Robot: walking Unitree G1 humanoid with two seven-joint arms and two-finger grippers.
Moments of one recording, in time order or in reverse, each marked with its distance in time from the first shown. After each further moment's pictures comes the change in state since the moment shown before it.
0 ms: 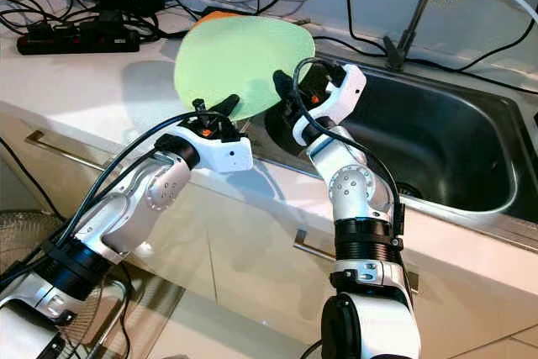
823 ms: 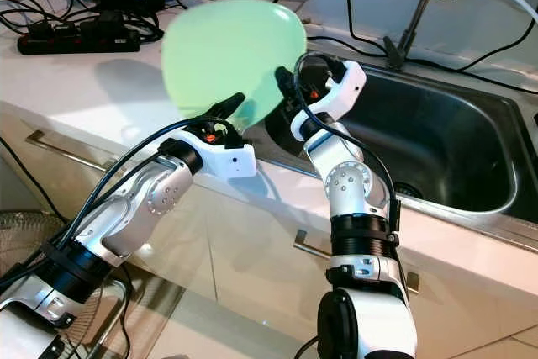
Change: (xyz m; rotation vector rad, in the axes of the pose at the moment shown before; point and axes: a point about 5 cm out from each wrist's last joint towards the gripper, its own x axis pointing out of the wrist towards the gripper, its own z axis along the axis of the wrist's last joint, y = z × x) left arm -0.001 -0.004 0.006 -0.017 -0.059 -0.009; right arm 0.004 0.000 0.004 0.039 -0.051 -0.029
